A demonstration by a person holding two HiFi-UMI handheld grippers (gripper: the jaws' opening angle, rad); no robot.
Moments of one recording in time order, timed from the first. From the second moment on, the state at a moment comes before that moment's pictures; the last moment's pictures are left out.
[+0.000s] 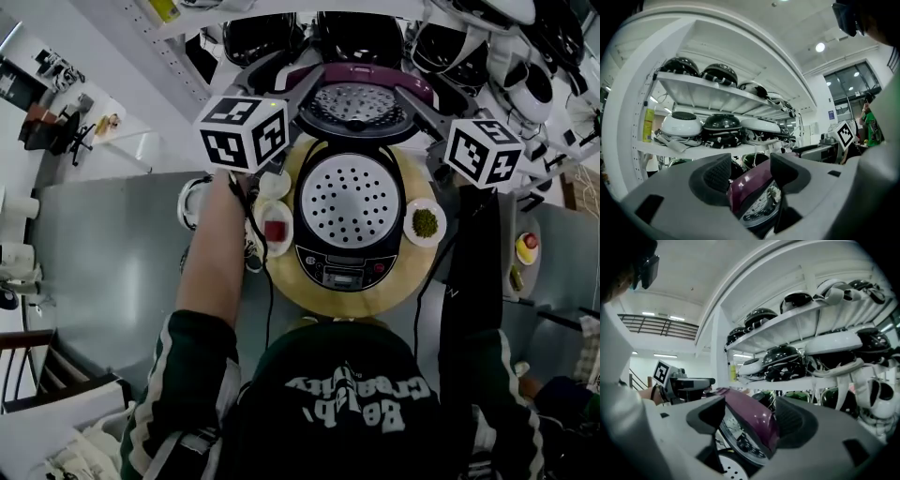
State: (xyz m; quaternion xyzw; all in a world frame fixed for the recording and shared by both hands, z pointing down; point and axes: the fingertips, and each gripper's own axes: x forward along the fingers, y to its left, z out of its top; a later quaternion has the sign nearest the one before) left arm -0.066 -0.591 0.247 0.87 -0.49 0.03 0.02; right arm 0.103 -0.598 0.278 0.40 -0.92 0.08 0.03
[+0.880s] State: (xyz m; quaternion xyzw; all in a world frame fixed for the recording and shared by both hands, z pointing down) left arm -0.057 -0.527 0.277 0.90 -0.43 0.03 0.07; right arm 0.092 -0.530 0.302 0.35 -0.93 0.05 0.11
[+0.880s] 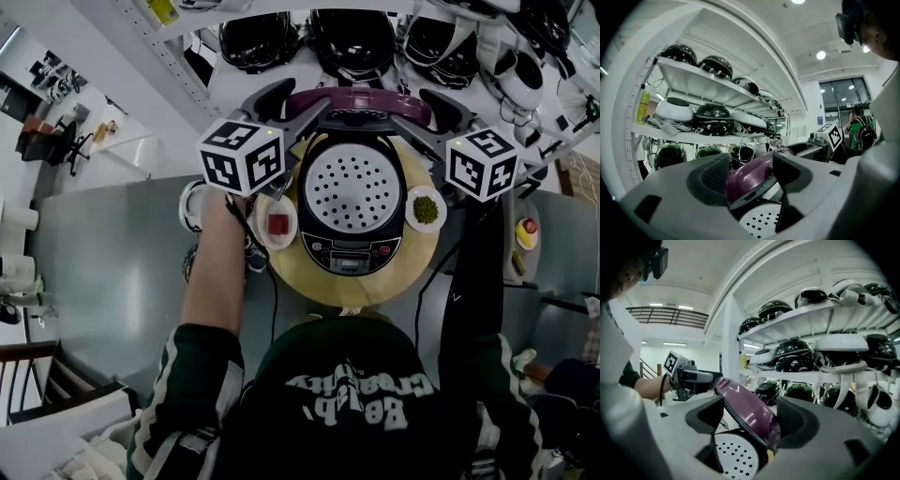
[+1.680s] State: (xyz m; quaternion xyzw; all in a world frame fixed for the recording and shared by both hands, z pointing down) left arm -0.046 -0.423 0.347 0.90 -0.41 0.04 0.11; right arm 0.083 -0.413 0.360 0.36 -0.92 0.09 0.14
